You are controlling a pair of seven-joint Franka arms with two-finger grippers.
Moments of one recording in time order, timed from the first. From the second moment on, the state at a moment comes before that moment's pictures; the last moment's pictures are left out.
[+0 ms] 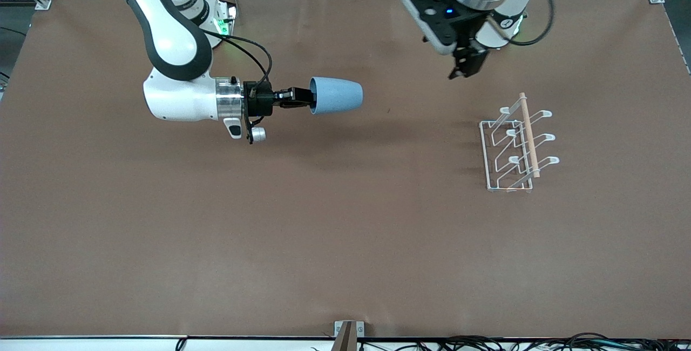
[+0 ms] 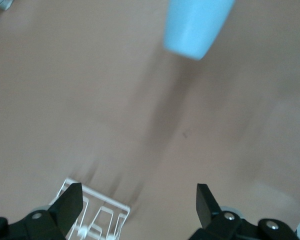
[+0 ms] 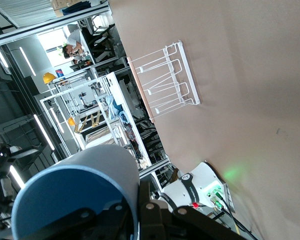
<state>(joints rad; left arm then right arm) -0.10 0.04 -0.57 -1.54 -0.07 1.62 0.47 -0.03 0.17 0.52 -2.06 1.45 2.05 -0.19</state>
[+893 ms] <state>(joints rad) -0.18 0.28 -0.65 -1.54 -0.03 1.87 0.57 -0.02 0.17 0.52 -2.06 1.45 2.07 -0.19</state>
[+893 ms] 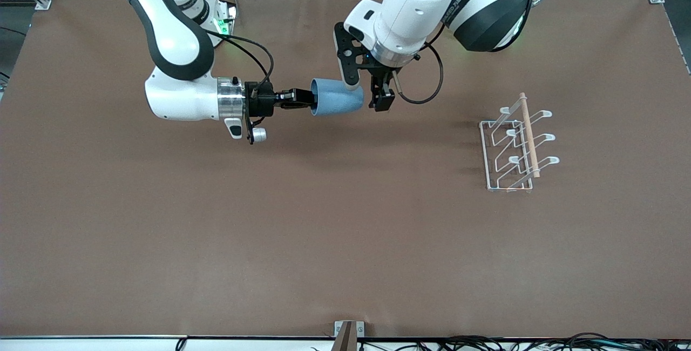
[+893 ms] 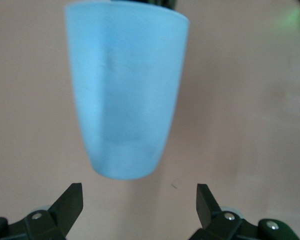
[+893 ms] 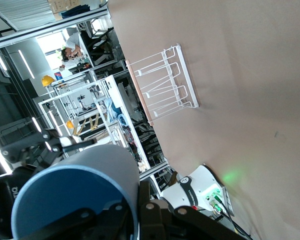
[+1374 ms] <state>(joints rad) -0.22 0.36 -0.65 -1.54 -0.02 1.98 0.60 -0.01 0.17 0.52 -2.06 1.45 2.08 -0.19</state>
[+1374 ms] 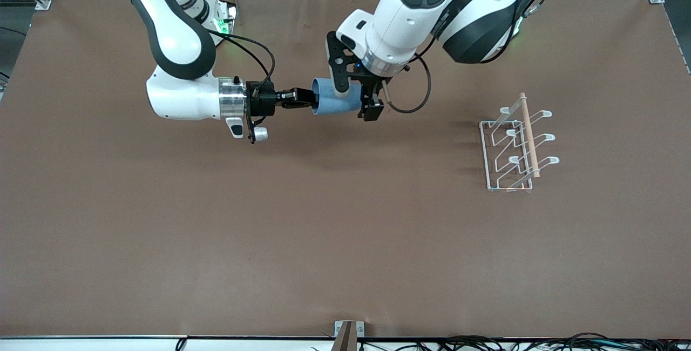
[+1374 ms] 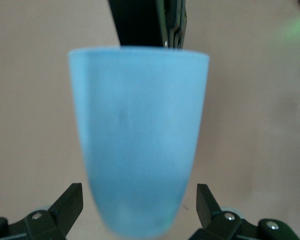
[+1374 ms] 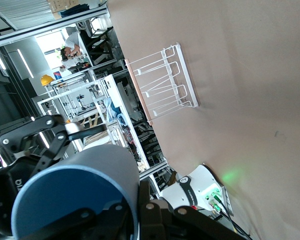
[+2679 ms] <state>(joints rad) -0.26 0.40 -0.65 -1.53 -0.02 2.04 0.61 0.00 0.18 0.54 -2.07 1.45 2.12 -0.19</state>
